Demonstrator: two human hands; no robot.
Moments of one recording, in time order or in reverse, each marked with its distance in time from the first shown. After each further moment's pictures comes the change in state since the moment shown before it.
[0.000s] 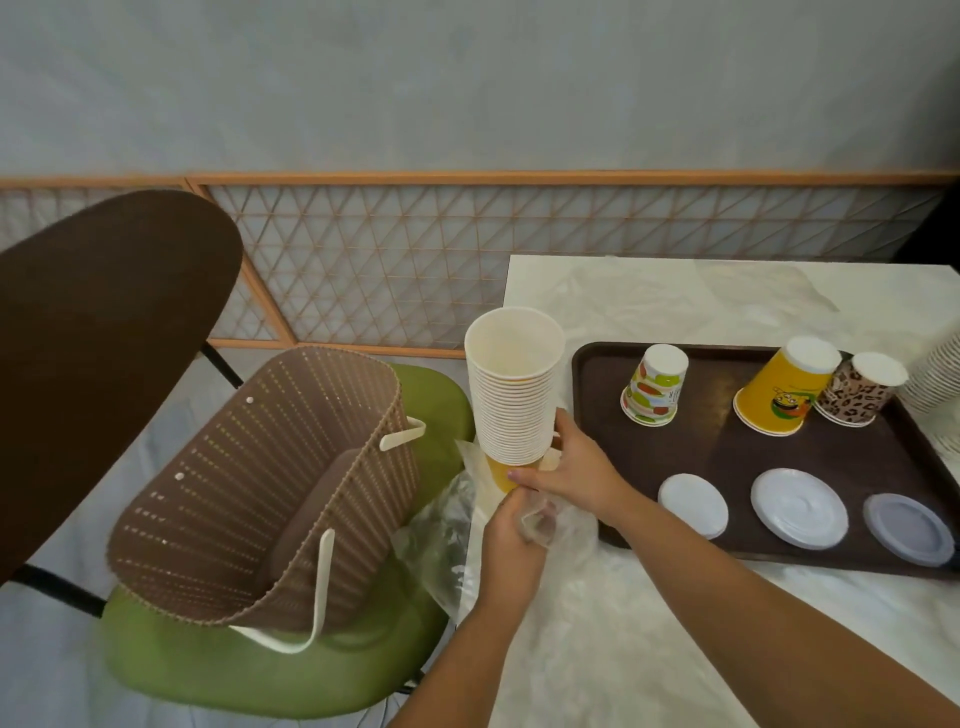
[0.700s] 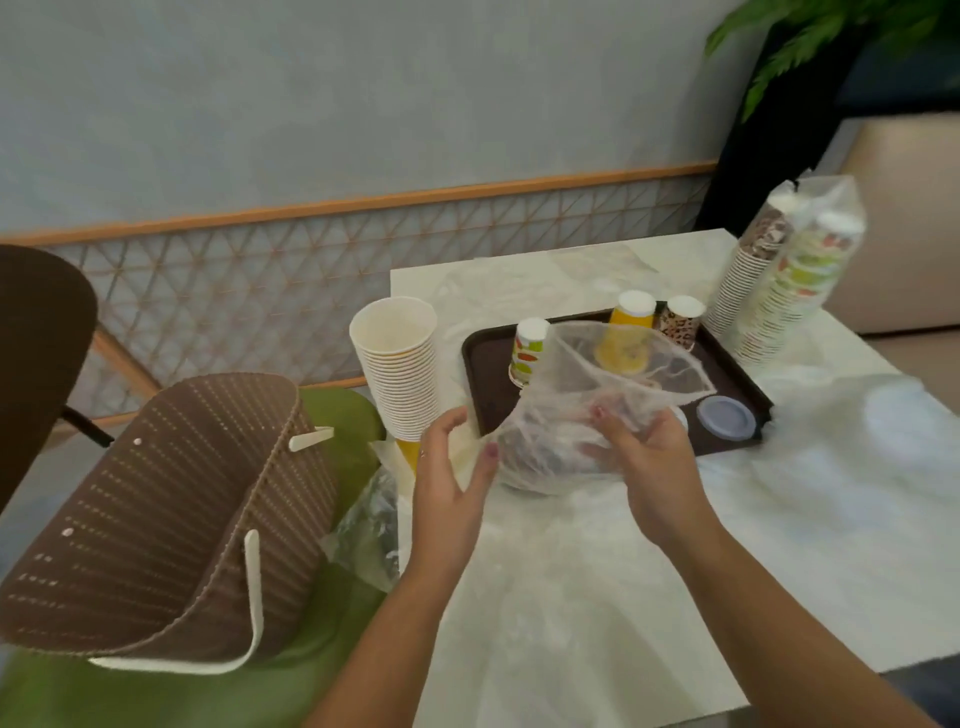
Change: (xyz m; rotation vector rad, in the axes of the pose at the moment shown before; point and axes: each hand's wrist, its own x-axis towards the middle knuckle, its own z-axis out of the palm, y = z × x) left_hand -0.031 0.055 -0.015 -0.079 -0.053 0.380; right_hand -0.156 -0.047 -0.058 0.666 0.694 -0.028
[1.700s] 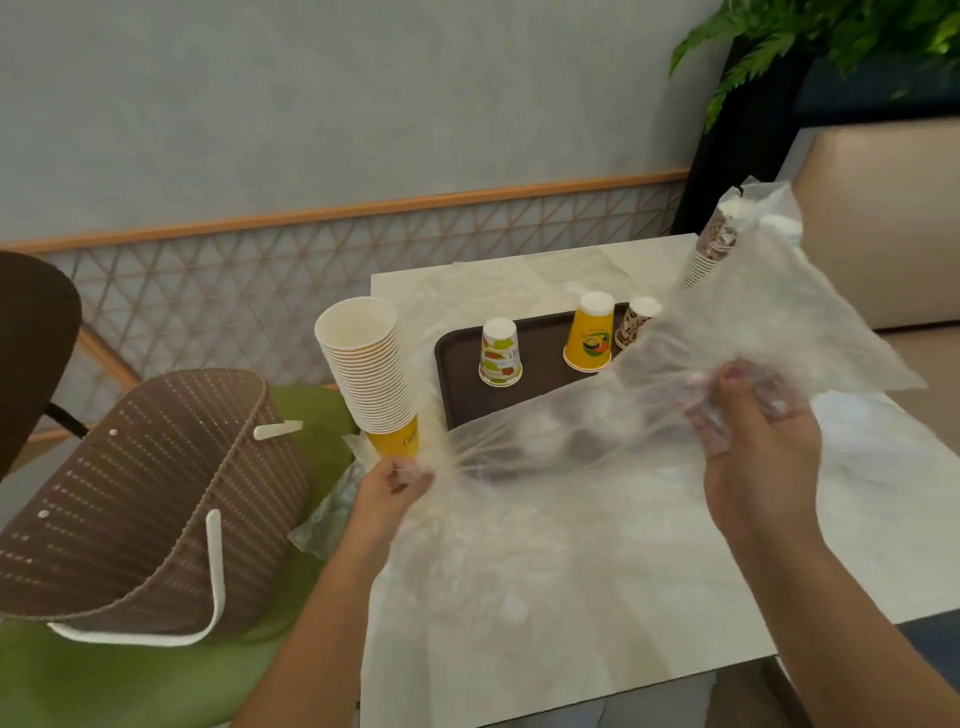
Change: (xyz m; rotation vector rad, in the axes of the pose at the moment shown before) left_hand 0.001 -0.044 -0.012 -0.141 -0.068 -0.504; right_hand -0.032 -0.076 -0.070 0.255 0.308 -0.238
